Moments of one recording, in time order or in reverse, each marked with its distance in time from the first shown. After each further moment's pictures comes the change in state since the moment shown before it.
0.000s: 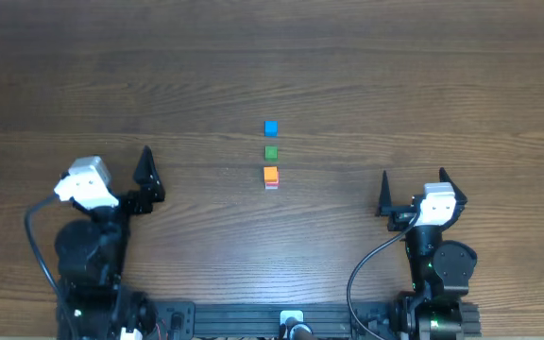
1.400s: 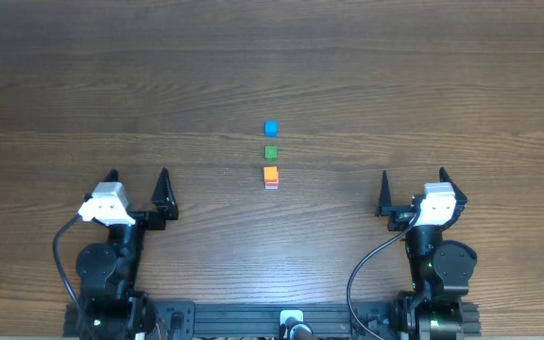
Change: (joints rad) left arm -0.007 -0.266 -0.256 0.031 0.072 0.028; right arm 0.000 0.000 0.000 0.000 0.000 0.000
